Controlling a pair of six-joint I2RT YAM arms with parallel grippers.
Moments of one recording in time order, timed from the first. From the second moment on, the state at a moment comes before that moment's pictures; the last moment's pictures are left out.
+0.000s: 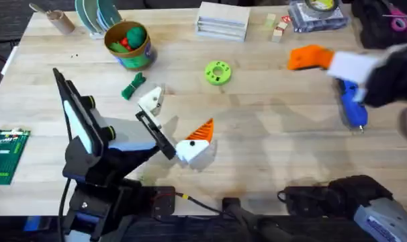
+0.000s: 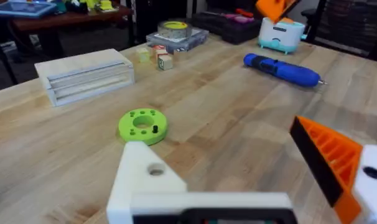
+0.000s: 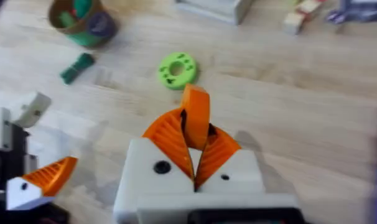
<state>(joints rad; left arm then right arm) -0.19 0.01 0.01 -0.06 0.69 -0.03 0.17 0.70 0.97 -0.86 -0.28 0.12</state>
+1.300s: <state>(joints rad) -0.19 0.01 0.01 -0.06 0.75 -0.03 0.43 1.69 0.73 0.66 -1.30 0.97</state>
